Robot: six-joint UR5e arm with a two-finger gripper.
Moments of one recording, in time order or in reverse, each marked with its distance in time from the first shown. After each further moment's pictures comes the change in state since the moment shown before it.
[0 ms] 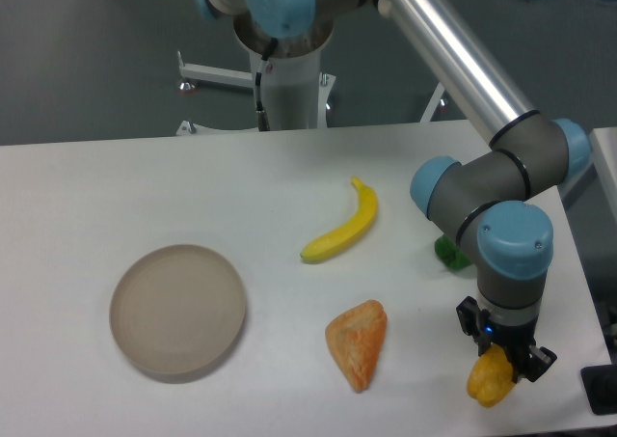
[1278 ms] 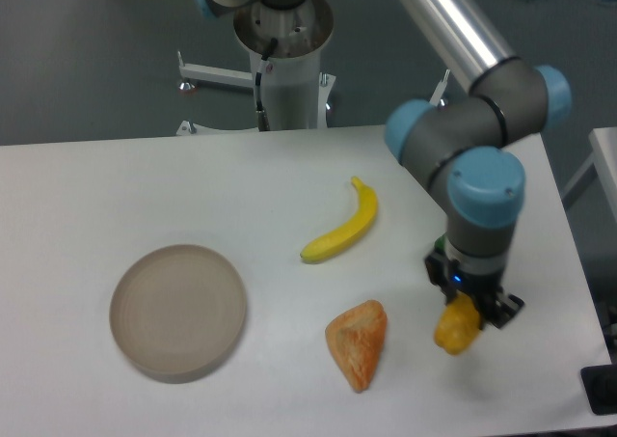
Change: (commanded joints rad) arm -0.078 0.329 -0.320 -0.153 -0.026 -0.352
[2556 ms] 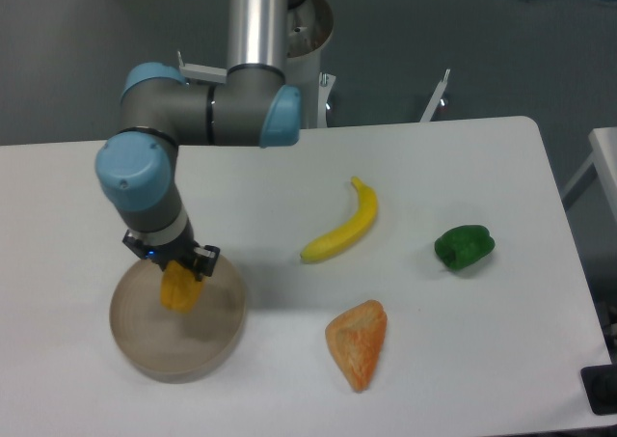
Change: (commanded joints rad) arm -0.473 0.002 -0.218 0.031 -0.023 -0.720
